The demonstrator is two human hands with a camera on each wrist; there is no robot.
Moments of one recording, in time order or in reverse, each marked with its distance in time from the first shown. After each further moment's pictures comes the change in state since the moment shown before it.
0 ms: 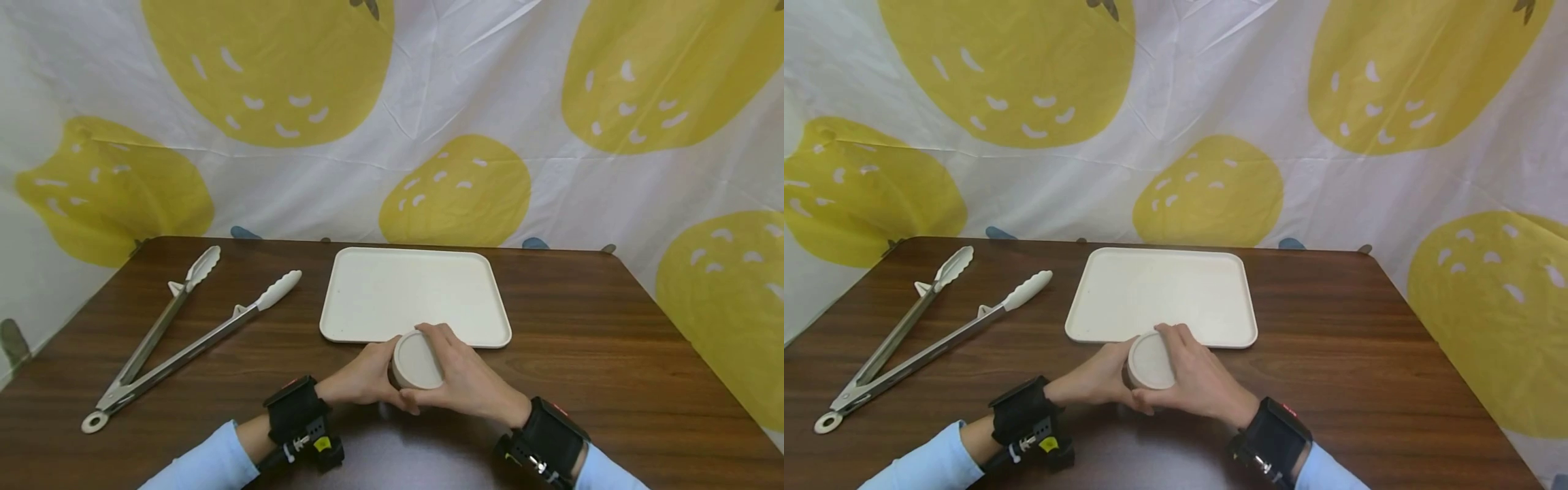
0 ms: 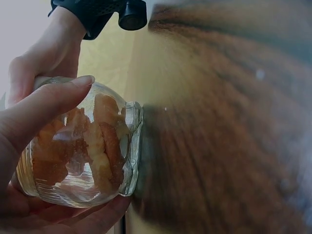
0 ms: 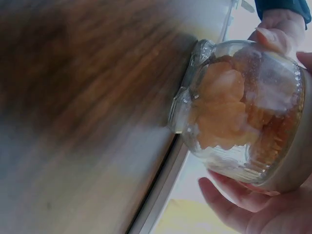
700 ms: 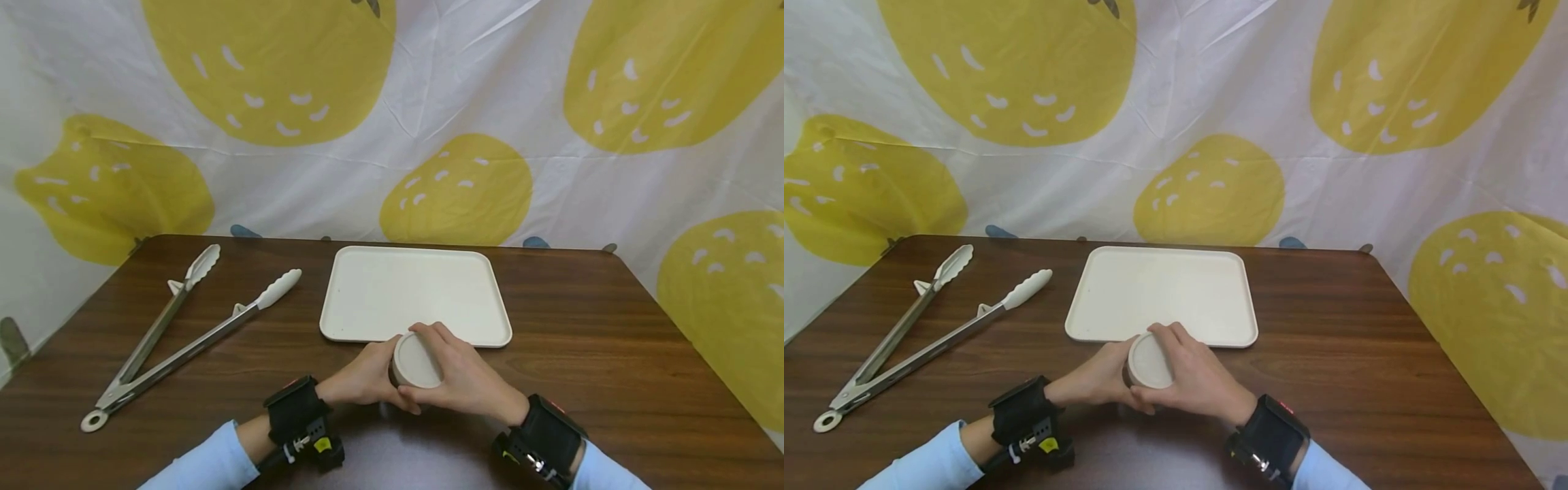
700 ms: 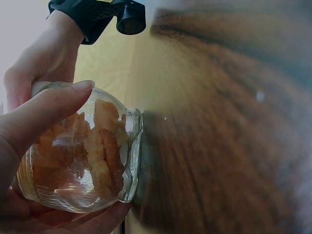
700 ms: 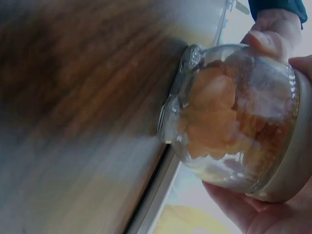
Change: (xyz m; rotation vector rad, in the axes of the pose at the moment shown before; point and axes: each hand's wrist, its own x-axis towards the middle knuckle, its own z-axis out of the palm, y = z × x) left_hand 0.000 0.000 0.002 0.028 0.026 0.010; right_hand 0.004 0.000 0.000 -0.044 0.020 -0.057
